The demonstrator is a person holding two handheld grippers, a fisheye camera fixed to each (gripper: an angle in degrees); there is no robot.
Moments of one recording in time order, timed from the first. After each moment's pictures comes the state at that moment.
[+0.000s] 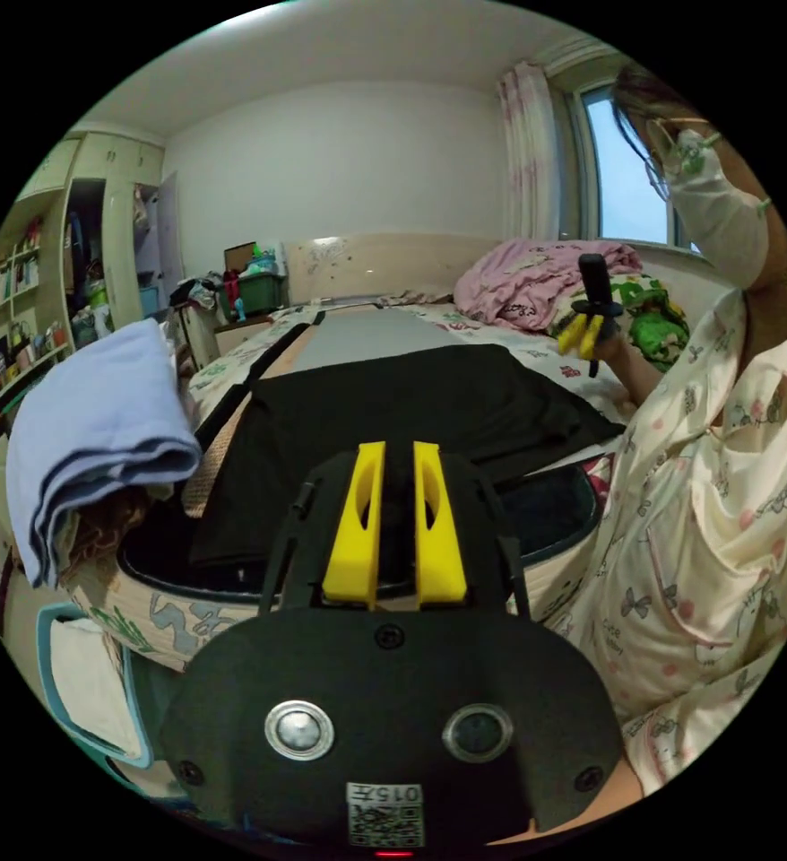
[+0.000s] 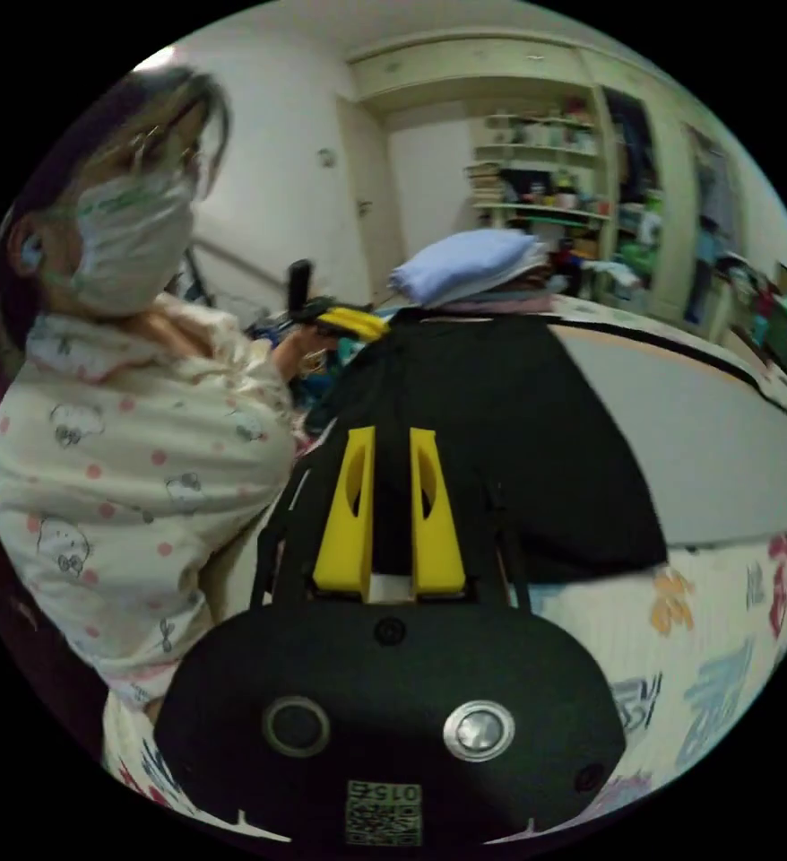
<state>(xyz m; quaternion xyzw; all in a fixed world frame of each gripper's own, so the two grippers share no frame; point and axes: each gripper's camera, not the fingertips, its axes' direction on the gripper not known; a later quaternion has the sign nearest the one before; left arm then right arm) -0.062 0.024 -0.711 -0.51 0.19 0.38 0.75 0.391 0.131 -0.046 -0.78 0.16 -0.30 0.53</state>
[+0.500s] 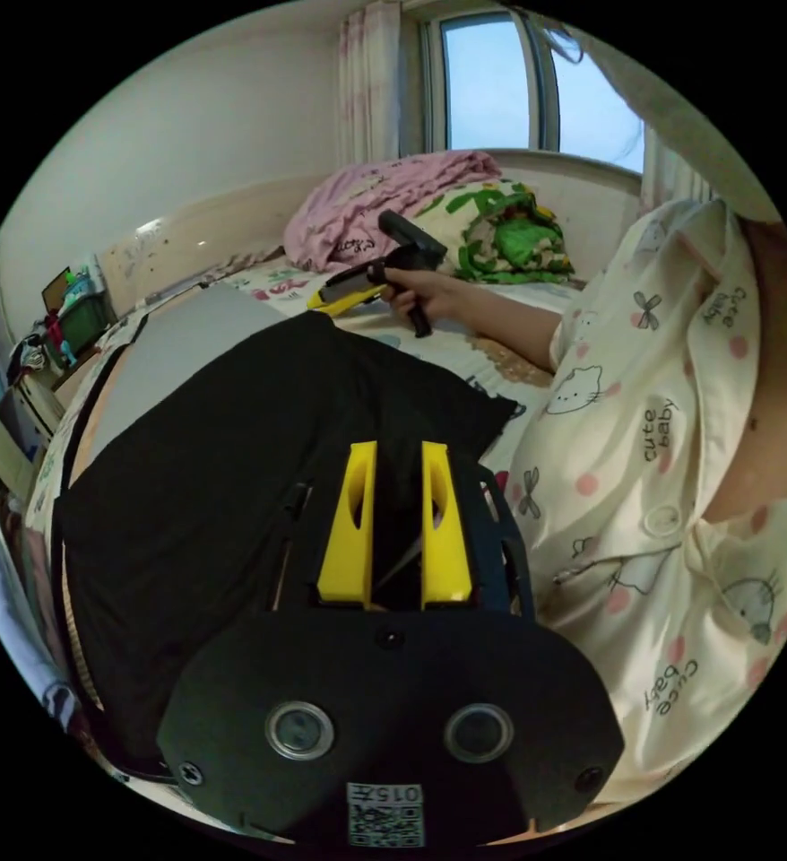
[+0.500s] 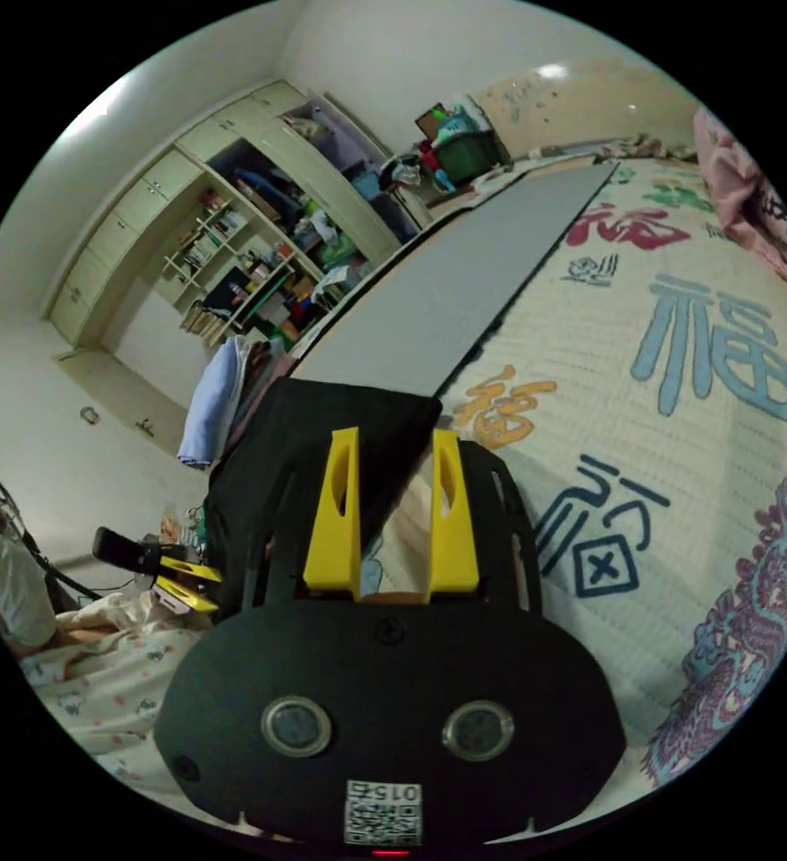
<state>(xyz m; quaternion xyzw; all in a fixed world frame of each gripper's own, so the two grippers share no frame) 0.065 0.145 -0.660 -0.61 0.35 0.41 0.57 0.593 0.057 0.071 -0.54 0.49 -0.15 0.66</state>
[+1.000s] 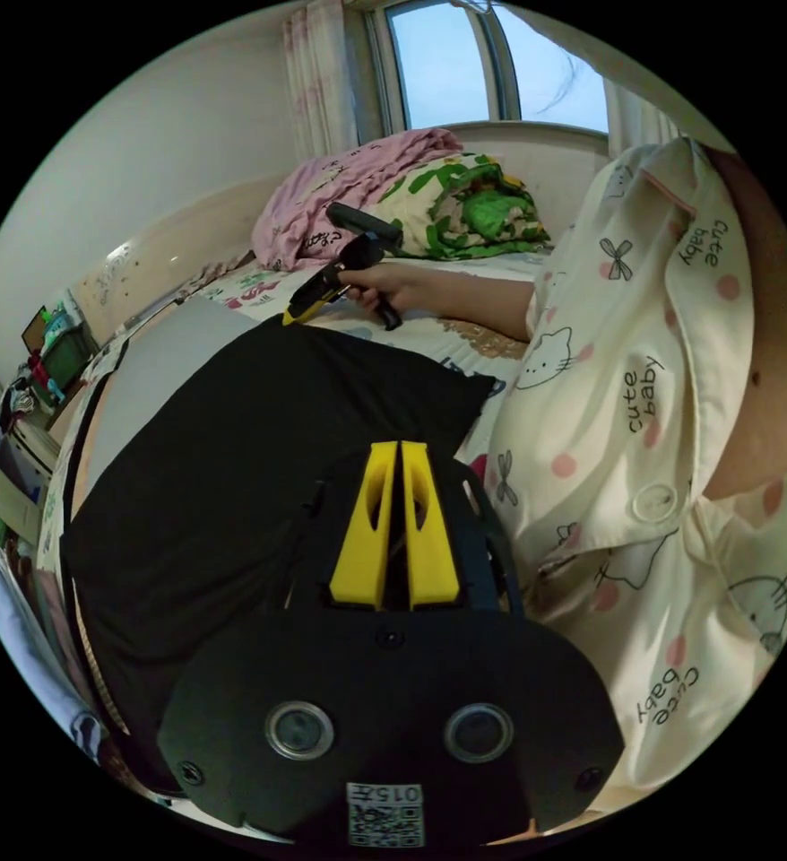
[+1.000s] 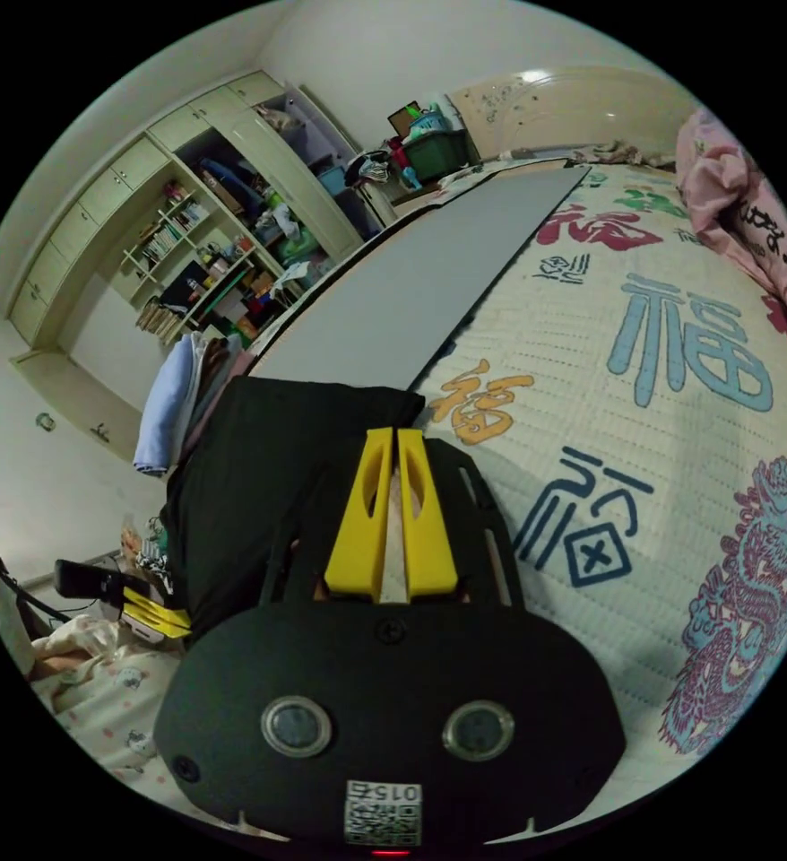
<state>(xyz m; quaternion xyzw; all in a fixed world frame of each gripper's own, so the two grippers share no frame) 0.081 0.154 -0.665 -0.60 0.39 0.44 0.54 0.679 0.164 0.118 -0.51 0.55 -0.19 0.63</state>
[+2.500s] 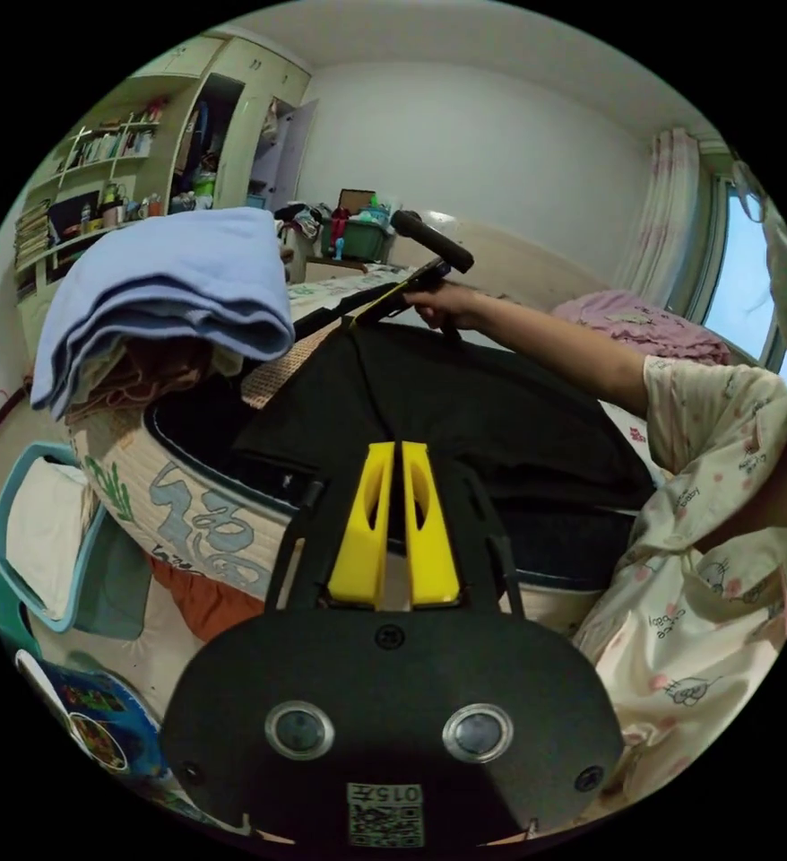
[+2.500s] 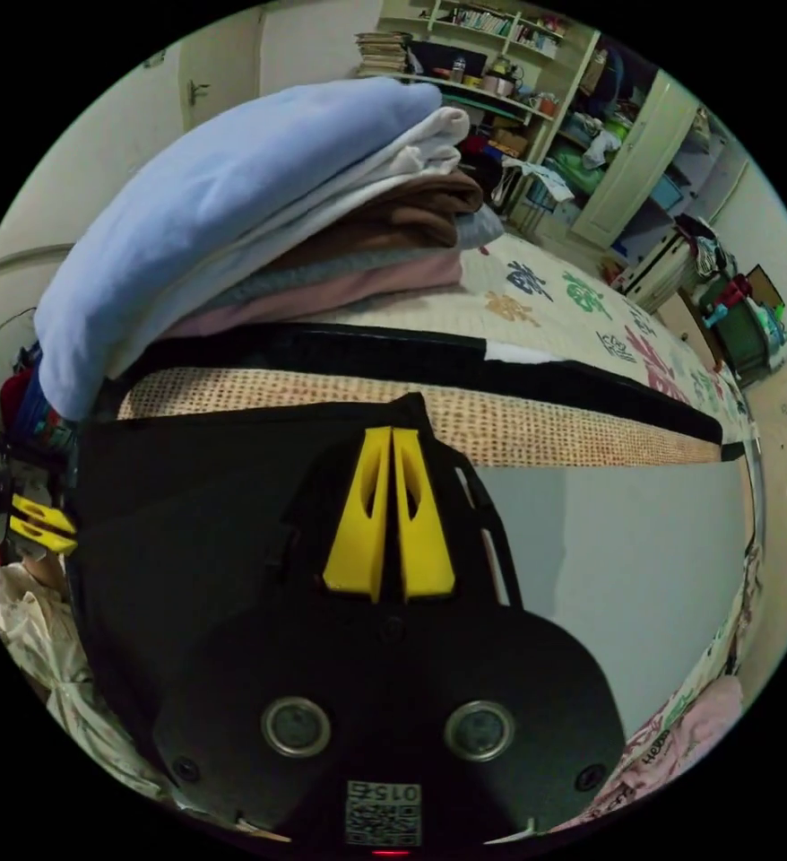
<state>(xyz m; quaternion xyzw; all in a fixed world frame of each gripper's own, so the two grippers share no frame) -0.088 0.063 -0.737 -0.53 0.01 0.25 0.81 1.014 0.889 0.181 -0.81 0.31 -0.38 0.33</state>
